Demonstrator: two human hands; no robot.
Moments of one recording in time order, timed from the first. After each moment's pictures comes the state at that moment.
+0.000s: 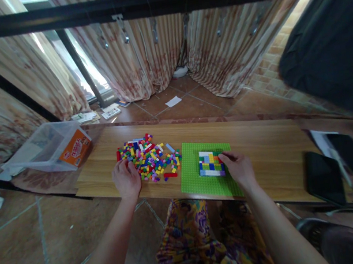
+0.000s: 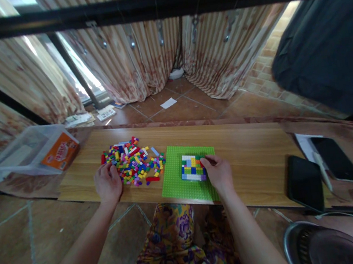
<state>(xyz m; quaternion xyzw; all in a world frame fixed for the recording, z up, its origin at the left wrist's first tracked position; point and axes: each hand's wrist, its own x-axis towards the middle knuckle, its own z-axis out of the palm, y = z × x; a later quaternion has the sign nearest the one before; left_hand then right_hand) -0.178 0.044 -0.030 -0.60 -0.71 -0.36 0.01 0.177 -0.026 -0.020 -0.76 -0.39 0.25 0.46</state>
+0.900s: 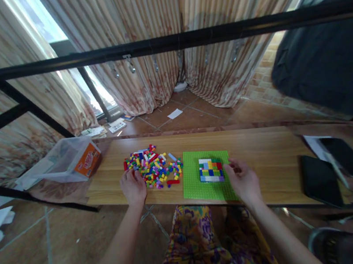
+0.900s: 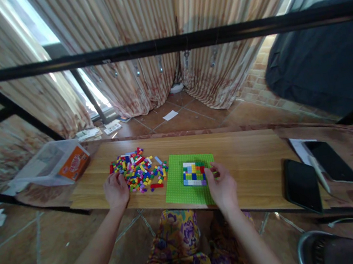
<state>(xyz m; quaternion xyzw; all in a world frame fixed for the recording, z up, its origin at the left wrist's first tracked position) -0.179 0.047 -0.032 -0.60 -0.71 -0.37 0.02 0.156 -0.063 0.006 -0.75 -0.43 0.18 0.48</state>
